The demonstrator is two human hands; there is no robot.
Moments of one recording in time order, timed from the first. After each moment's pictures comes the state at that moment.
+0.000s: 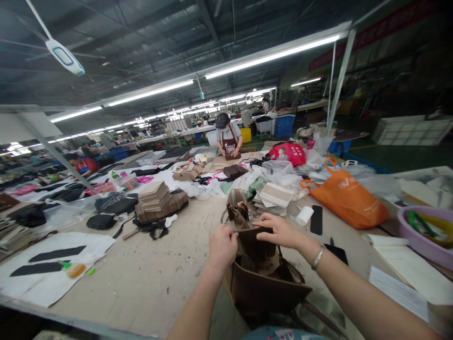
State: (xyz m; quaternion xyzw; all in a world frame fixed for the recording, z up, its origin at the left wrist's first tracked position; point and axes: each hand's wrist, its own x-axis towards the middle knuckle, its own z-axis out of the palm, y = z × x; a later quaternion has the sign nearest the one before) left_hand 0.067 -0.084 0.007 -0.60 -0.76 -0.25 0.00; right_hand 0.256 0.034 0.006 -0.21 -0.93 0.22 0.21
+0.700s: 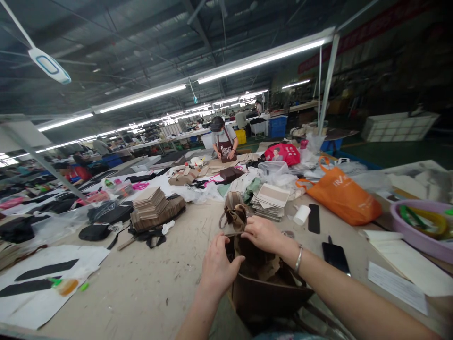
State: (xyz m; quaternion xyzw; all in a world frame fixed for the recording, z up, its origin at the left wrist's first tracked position) left_hand 0.070 -0.120 0.017 -0.59 -0.75 -0.28 -0.06; right_hand 0.214 0.015 0.016 -0.26 -0.95 0.03 0.16
